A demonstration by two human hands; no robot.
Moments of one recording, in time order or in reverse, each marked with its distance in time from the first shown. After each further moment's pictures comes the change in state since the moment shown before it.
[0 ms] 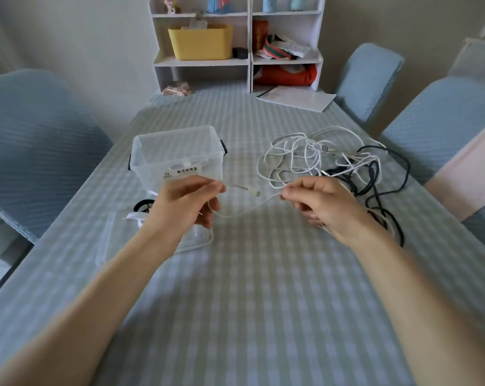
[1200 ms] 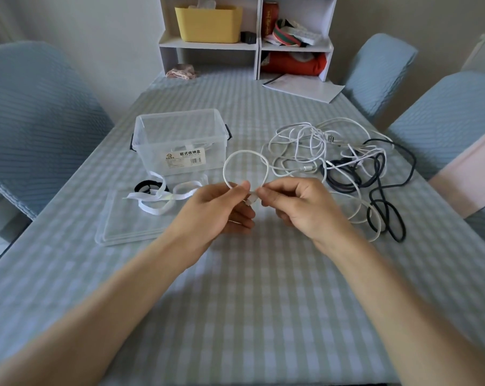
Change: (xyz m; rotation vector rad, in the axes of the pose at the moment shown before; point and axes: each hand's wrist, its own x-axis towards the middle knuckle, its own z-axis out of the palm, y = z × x) left_hand -0.027 -0.008 0.039 -0.234 -0.137 -0.221; right_hand -0.018 0.008 0.036 -0.048 -0.030 -0.138
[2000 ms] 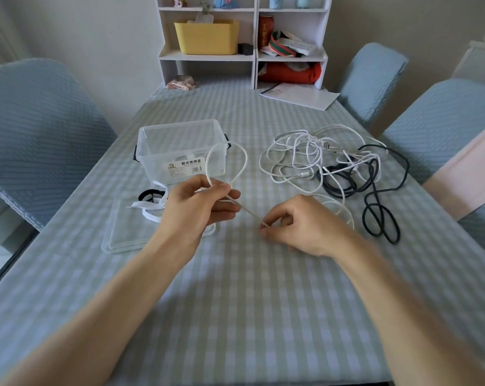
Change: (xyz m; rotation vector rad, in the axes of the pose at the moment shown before) left_hand 0.001 0.009 -0.015 -0.091 0.209 0.118; right_hand -0.007 -0.002 -0.012 -0.670 -0.206 0.039
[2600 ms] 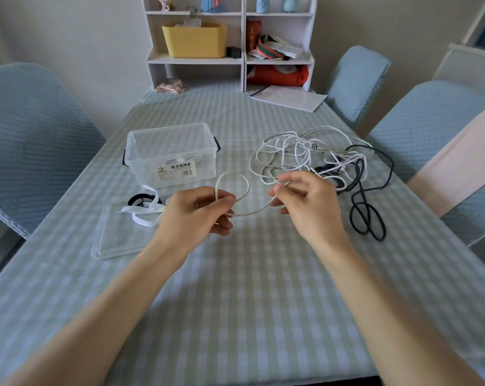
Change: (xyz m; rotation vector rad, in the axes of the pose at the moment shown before) left_hand -0.006 -0.004 0.002 0.263 -0.076 0.065; right_hand 0.003 -0.002 0.004 0.629 0.608 0.045
